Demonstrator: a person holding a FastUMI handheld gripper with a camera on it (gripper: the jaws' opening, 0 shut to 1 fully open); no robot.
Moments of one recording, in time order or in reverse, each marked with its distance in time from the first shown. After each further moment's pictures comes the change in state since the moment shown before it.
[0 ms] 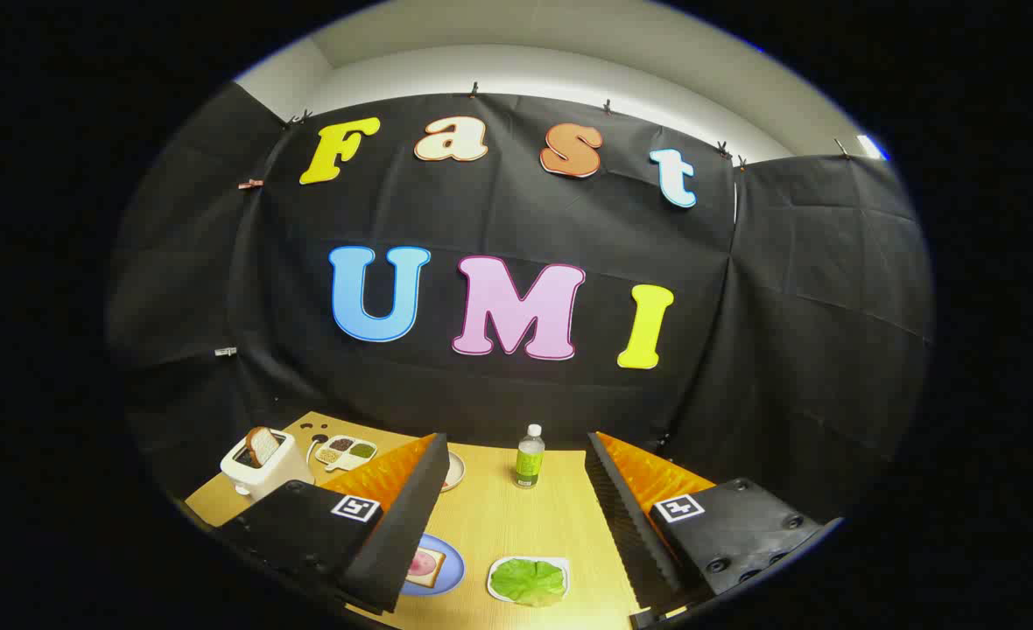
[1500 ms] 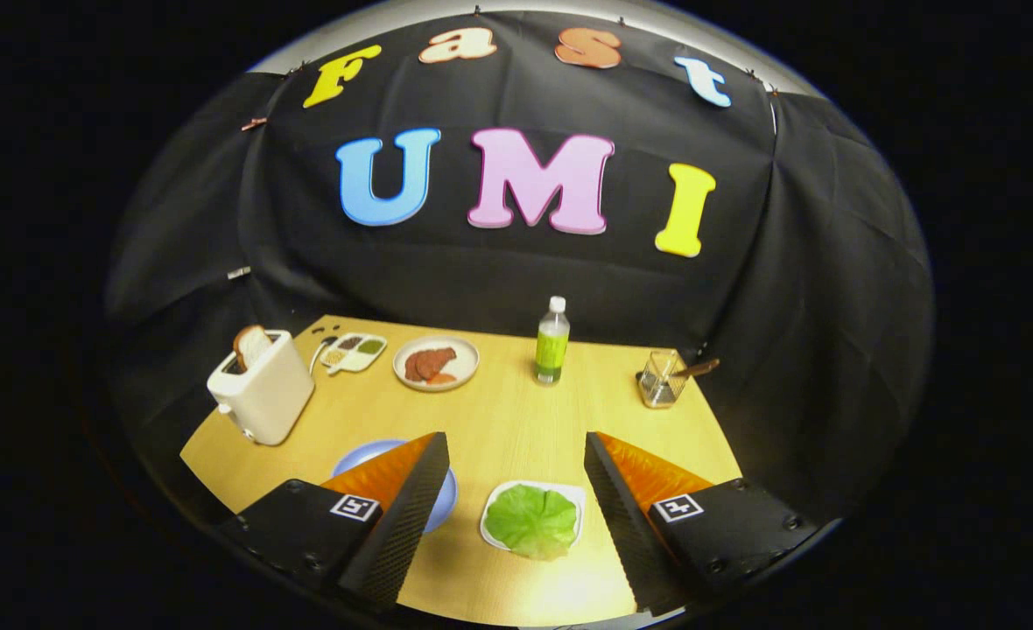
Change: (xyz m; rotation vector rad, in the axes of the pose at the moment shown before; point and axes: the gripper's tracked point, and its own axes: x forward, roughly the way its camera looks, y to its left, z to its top) arm 0.040 -0.019 -0.194 0.009 0.399 0.133
